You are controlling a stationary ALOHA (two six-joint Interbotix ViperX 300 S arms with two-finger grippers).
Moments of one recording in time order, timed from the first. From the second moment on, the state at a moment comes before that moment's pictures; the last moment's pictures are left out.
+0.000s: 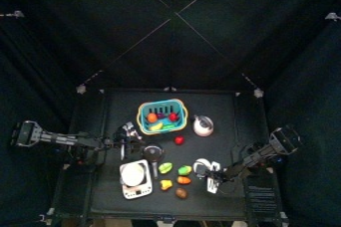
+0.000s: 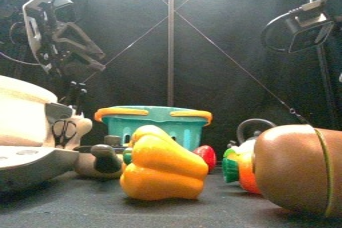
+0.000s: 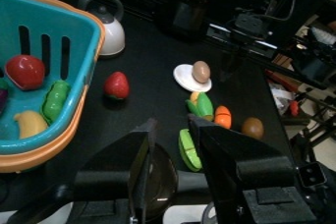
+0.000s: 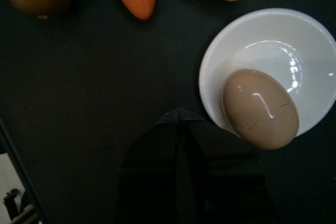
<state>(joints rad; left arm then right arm) 0.00 -0.58 1.19 -0.24 -0.39 -0.11 0.52 -0.17 0.90 -0.31 0.46 1.08</state>
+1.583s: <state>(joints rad) 0.00 -0.58 1.20 -0.24 -0.39 -0.11 0.28 -0.12 0.96 -0.56 0.54 1.06</state>
